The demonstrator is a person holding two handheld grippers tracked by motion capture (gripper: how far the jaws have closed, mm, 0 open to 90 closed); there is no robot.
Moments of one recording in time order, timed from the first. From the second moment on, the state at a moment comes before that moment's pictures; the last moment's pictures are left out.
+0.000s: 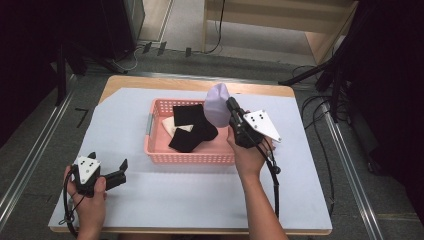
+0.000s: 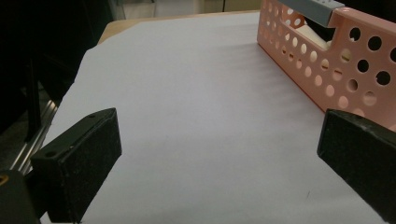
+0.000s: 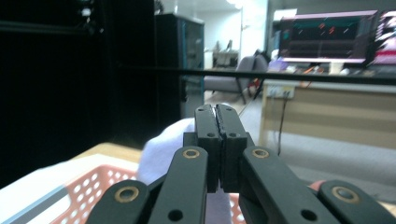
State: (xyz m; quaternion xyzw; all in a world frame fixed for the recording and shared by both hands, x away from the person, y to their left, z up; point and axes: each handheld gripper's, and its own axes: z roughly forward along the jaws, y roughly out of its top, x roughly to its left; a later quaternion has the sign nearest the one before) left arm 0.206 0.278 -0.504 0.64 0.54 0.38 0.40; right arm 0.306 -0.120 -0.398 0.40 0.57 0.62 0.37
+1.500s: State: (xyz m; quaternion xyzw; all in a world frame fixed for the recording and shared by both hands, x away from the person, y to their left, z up) left arm 0.206 0.277 -0.504 0.64 0.54 0.38 0.39; right arm 0.308 -0.251 -0.464 0.57 0.49 0.54 0.38
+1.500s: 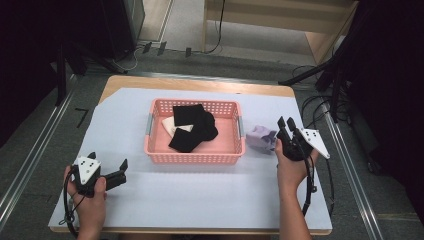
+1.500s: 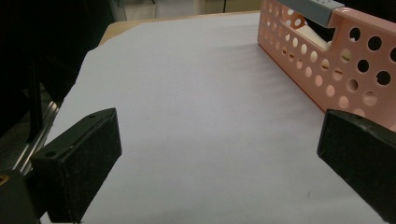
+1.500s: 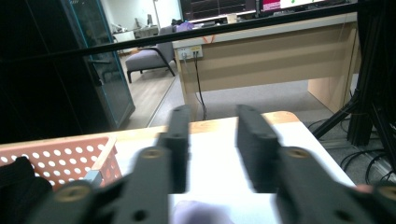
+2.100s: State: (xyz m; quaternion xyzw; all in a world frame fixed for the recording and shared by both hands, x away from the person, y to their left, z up) left arm 0.205 0.277 -0.504 0.64 0.54 0.38 0.39; right arm 0.269 -0.269 -0.478 0.56 0.51 0.56 0.34
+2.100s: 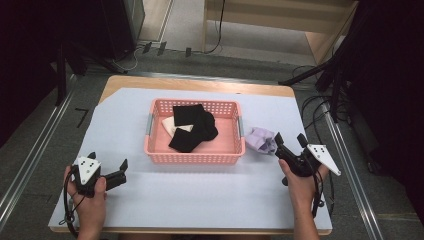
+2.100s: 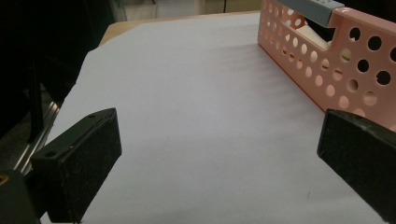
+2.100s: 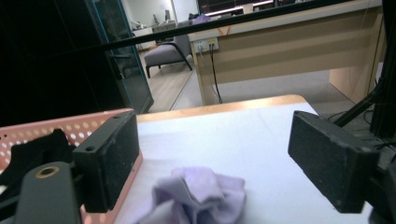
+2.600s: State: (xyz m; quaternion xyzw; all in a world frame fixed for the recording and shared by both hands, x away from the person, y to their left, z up) left arm 0.205 0.277 -0.504 0.64 0.54 0.38 0.39; right arm 0.238 -0.298 -0.501 0.56 0.55 0.52 0.35
